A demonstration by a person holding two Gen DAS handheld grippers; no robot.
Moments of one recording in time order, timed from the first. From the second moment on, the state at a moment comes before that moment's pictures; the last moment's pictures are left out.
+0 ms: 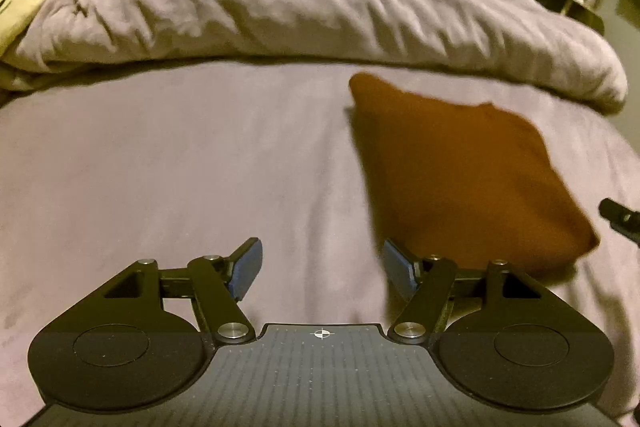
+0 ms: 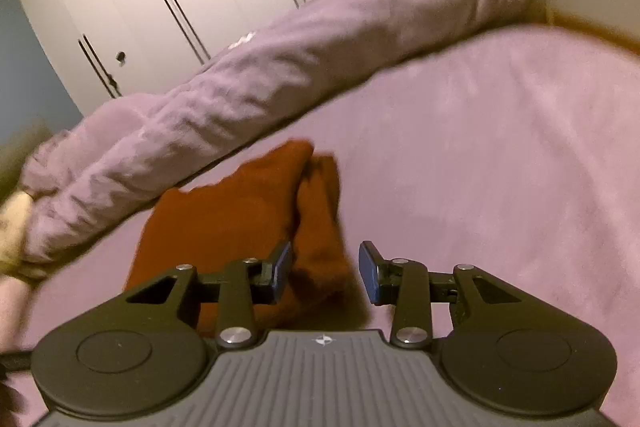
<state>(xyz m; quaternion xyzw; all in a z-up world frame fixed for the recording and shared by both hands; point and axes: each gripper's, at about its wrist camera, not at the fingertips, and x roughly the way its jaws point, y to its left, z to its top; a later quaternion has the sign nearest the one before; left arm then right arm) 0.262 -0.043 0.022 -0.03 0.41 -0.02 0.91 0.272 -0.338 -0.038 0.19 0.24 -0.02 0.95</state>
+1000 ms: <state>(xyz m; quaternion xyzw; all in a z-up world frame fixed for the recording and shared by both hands) 0.311 -0.080 -0.004 -0.03 0.39 -0.06 0.92 0.358 -0.271 -0.061 -0.08 0.27 0.04 0.96</state>
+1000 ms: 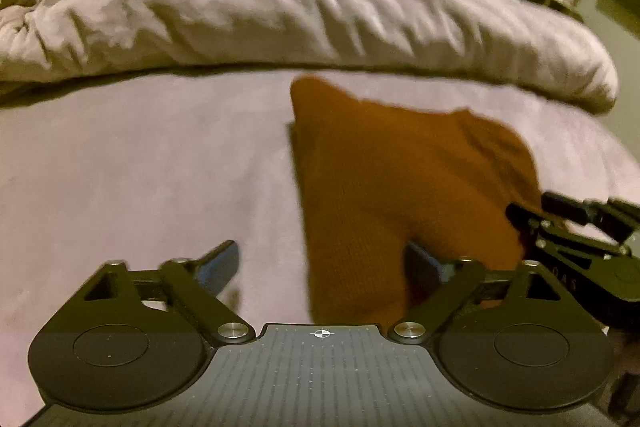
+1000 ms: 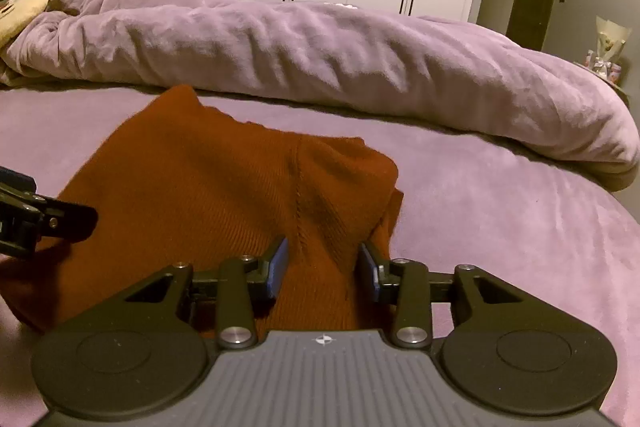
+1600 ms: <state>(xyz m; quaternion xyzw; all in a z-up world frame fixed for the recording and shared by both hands) 0.396 -0.108 -0.022 -0.05 0.36 0.02 0.93 0.422 -0.252 -0.044 -0.08 0.25 0.02 0.97</state>
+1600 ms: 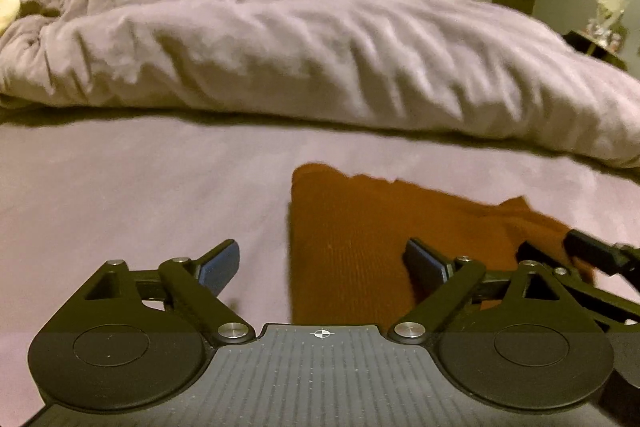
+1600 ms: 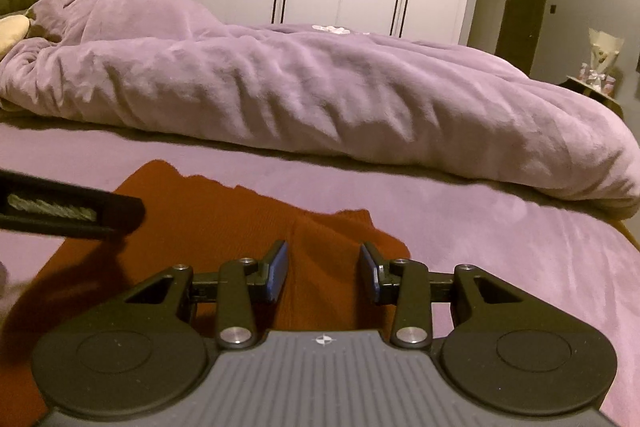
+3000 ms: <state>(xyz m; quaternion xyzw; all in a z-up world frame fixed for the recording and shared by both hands) 0.396 -0.032 -0.049 -0.31 0.49 -0.19 0.79 0.428 -0.382 -0.098 0.34 0.40 0.18 0.83</state>
